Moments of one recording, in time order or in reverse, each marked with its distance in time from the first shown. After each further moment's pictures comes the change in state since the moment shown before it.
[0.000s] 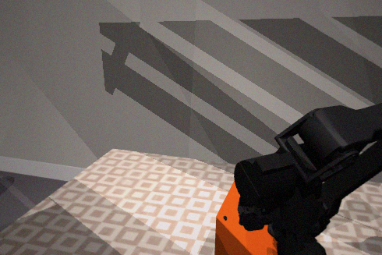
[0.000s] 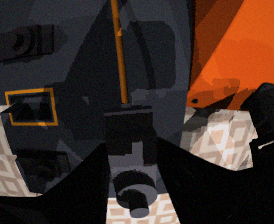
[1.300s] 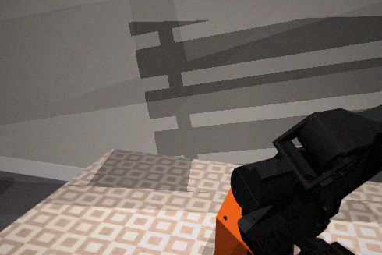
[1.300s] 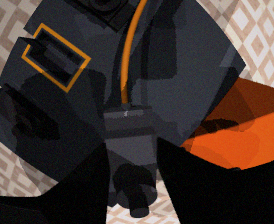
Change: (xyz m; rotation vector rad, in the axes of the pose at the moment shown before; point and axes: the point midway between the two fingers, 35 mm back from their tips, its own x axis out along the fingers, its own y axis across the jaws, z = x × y) arm -0.001 0.018 0.006 -0.672 -0.006 -0.005
